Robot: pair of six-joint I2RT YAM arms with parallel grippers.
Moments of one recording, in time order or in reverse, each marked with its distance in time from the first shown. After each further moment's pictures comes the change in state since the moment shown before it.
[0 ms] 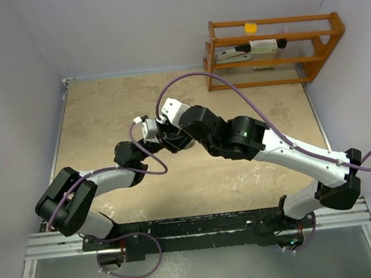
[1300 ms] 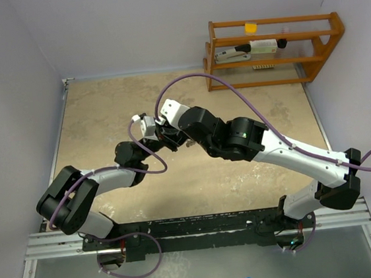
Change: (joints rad) left arm 0.000 0.015 0.000 0.019 -0.061 -0.049; right arm 0.006 0.000 -0.010 0.016 0.000 0.000
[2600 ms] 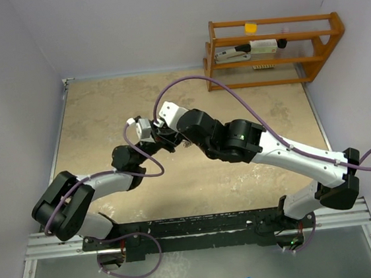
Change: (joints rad) left arm -0.002 -0.063 -0.047 -0.008 -0.072 0.034; right arm 0.003 0.000 -0.023 0.028 0.002 0.001
